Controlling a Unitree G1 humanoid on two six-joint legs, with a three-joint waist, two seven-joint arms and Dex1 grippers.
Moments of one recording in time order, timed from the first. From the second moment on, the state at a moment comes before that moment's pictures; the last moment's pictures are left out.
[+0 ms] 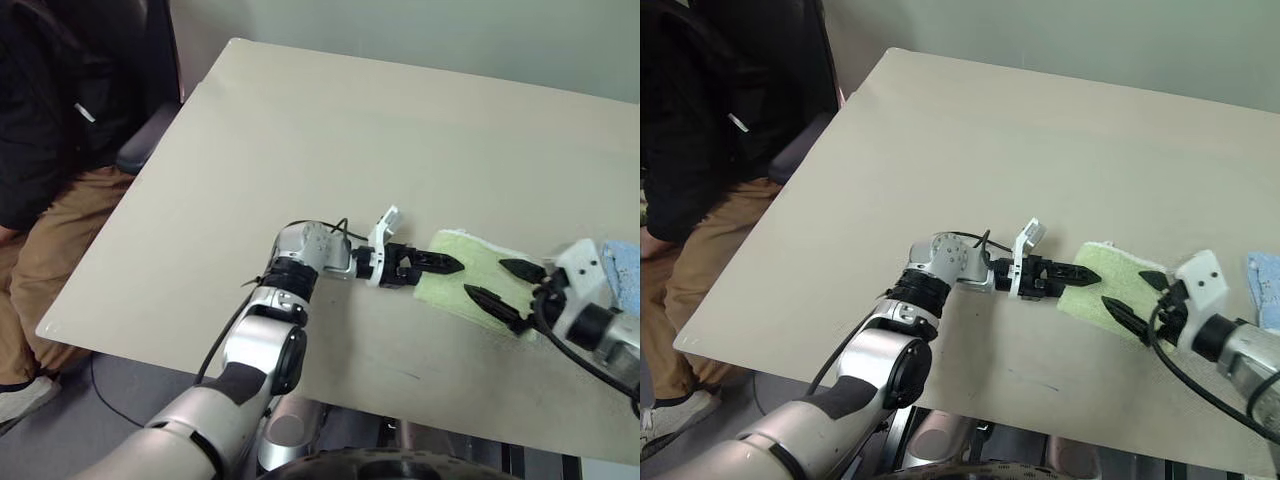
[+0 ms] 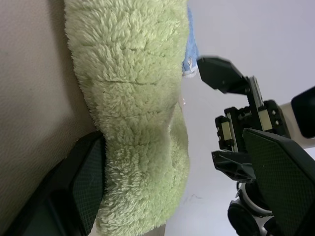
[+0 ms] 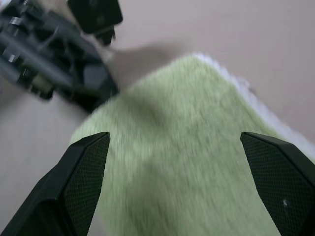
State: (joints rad) left arm -0.91 -0.11 0.05 0.75 -0.56 1.31 -0.79; right arm 0.33 -0.80 -0.46 -0.66 0.68 0.77 0.63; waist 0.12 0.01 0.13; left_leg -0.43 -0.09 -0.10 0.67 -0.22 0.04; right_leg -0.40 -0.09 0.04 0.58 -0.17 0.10
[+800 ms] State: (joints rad) left arm -0.96 -0.13 -0.04 0.88 -0.51 1.17 -0.90; right arm 0.61 -0.77 -0.78 -0.62 0.67 0.75 0.79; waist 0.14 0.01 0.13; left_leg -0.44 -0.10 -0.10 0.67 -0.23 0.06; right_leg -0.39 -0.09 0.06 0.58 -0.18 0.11
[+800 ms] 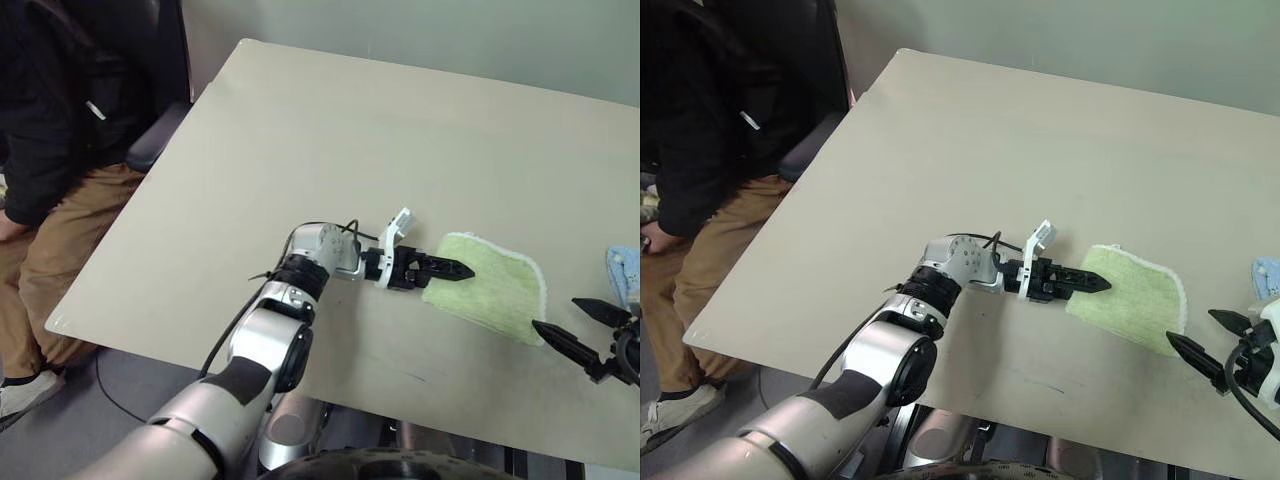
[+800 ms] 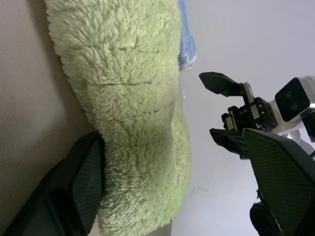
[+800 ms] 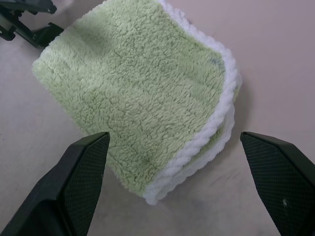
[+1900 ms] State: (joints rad) left arm -1.03 -0.02 0.20 0.86 -0.57 1.14 -0.81; right arm 0.54 -0.74 -0.70 -0.63 0.64 0.76 0.74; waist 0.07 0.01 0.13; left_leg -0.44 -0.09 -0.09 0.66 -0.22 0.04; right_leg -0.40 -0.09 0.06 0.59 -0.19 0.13
